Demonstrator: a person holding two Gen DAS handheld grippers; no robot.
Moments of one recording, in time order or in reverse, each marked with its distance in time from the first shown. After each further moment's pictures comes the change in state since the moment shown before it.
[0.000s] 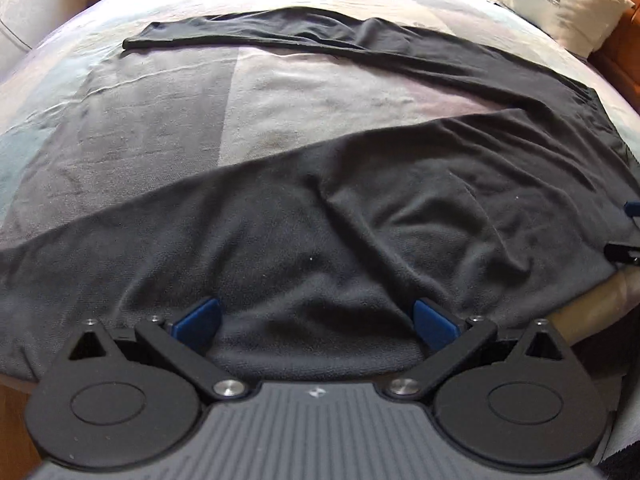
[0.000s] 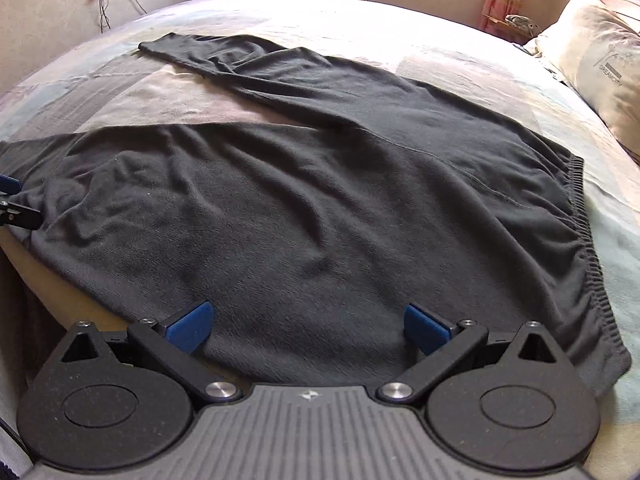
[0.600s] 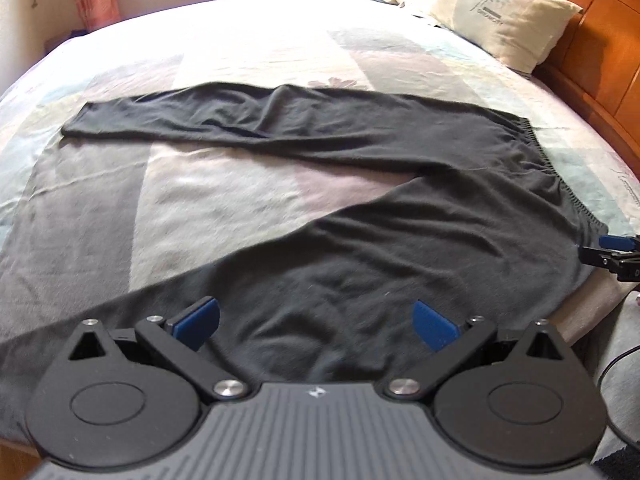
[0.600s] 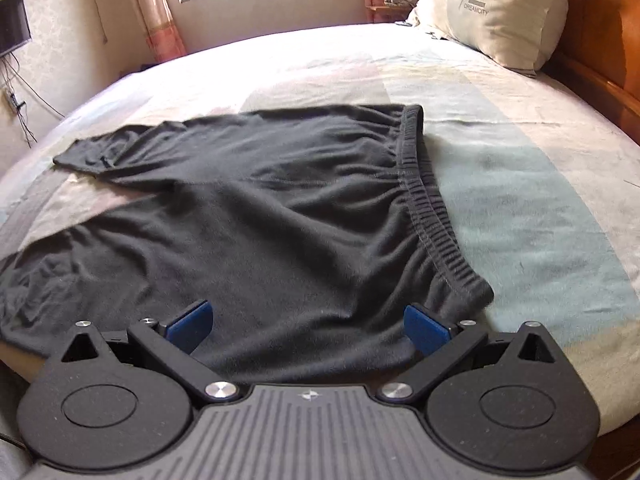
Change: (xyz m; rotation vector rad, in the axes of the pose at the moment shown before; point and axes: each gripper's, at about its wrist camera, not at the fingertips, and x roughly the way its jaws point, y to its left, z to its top) left arm -0.040 -0.086 0.071 0.106 -0.103 -0.120; right arm -0.038 -0.125 -0.034 0.334 -0.131 -0.037
